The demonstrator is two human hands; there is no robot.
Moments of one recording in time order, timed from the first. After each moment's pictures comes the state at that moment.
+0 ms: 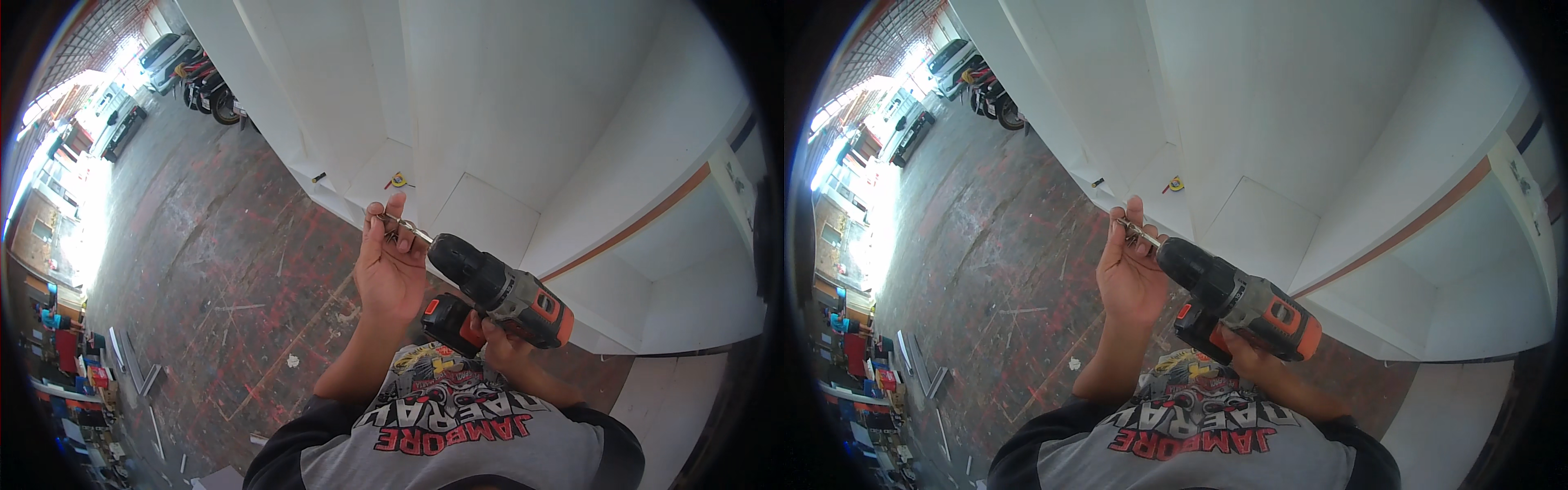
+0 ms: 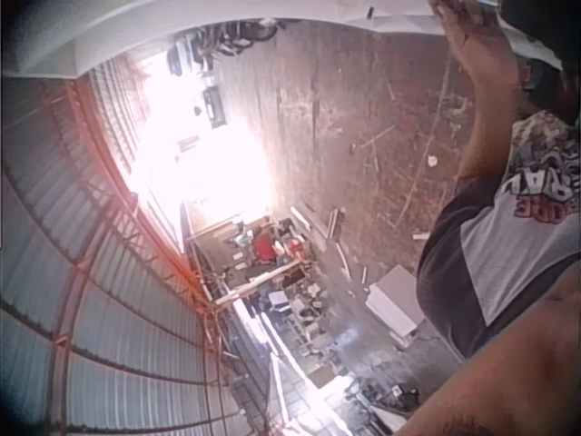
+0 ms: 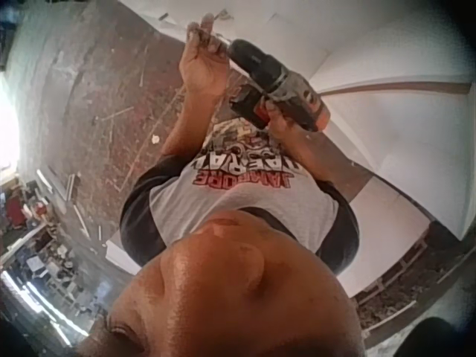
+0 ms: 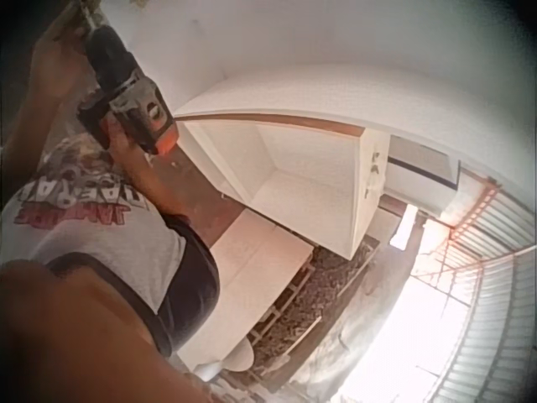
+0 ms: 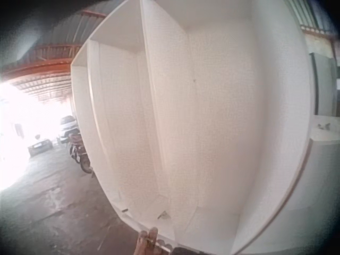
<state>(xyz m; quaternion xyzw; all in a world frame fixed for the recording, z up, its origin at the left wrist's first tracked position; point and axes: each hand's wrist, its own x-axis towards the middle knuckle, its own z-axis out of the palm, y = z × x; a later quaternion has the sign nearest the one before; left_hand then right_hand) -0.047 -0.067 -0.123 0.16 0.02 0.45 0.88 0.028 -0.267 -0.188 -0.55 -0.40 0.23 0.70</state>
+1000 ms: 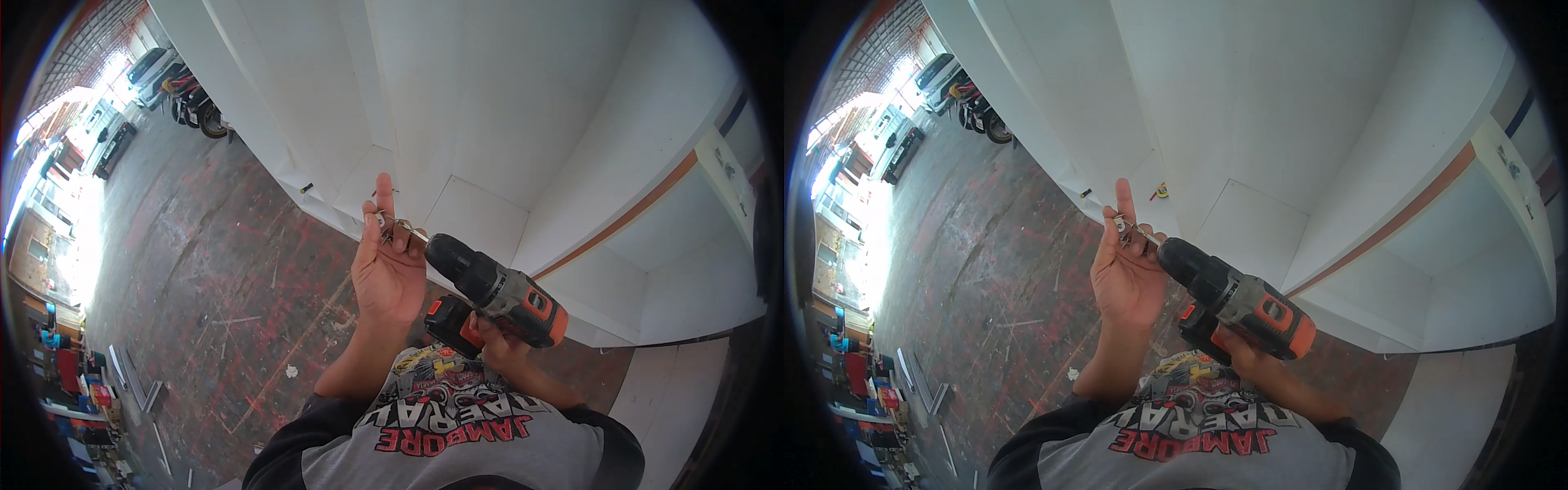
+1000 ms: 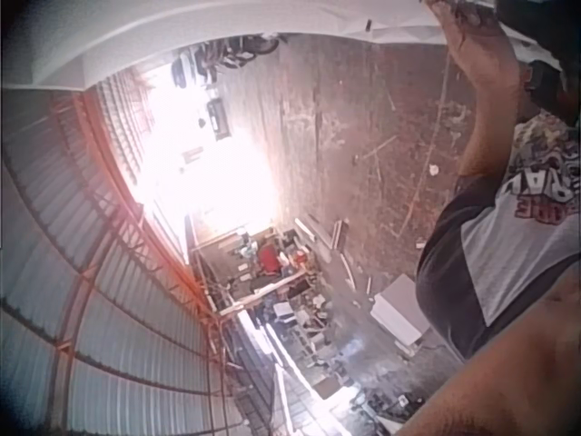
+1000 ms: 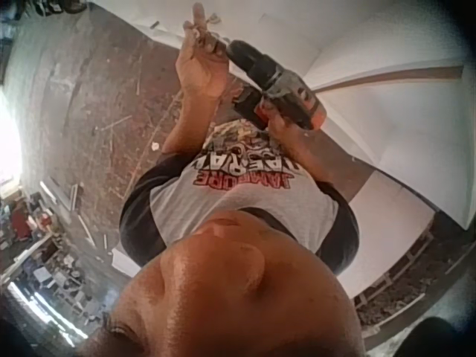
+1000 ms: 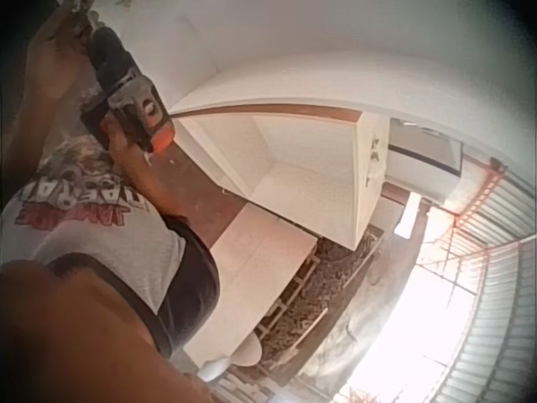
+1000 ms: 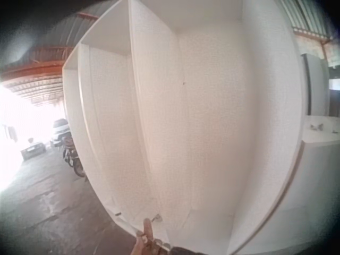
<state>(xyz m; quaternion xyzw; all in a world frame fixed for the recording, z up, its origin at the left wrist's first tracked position) -0.040 -0.077 -0.100 0.17 0.02 0.43 0.89 0.028 -0.271 -0.182 -0.57 -0.39 0.20 0.69</state>
